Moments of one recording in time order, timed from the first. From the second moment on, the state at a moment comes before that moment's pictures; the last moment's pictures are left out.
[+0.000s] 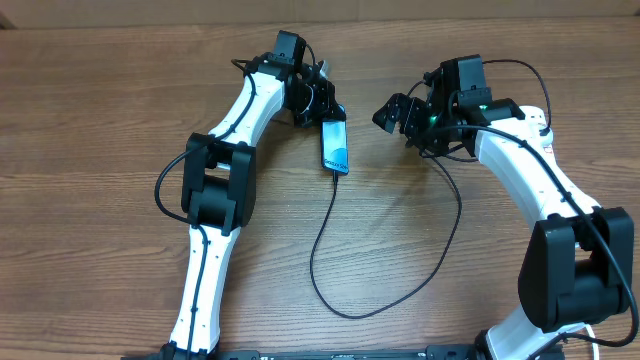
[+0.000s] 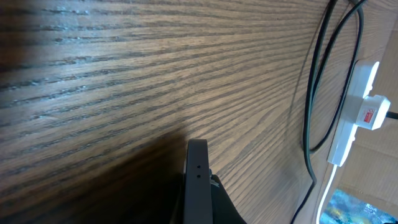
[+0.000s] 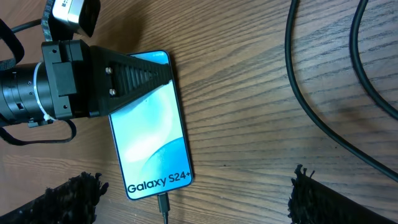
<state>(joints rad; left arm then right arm) -0.29 2.62 2.22 -0.83 0.72 -0.43 0.16 1.81 1.34 -0.58 -0.41 0.51</state>
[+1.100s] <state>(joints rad) -0.29 2.62 2.22 -0.85 0.70 -0.44 0.16 1.81 1.34 -0.58 -0.40 0.51</state>
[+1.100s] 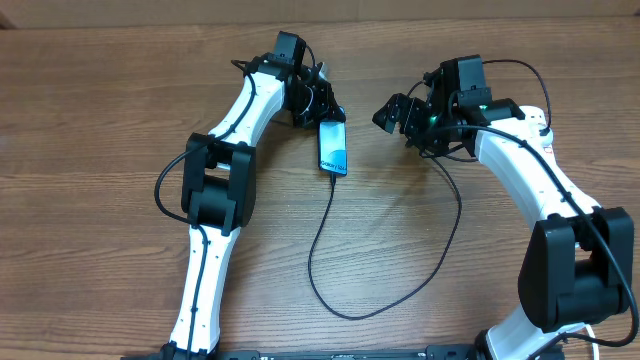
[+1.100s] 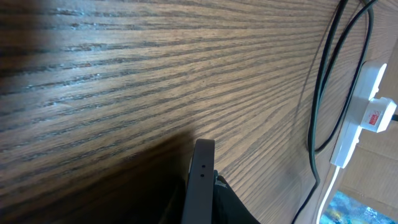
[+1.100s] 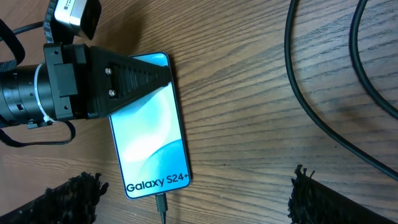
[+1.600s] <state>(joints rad) -0.29 2.62 2.22 -0.85 0.73 -0.44 0.16 1.81 1.34 -0.58 -0.41 0.51</state>
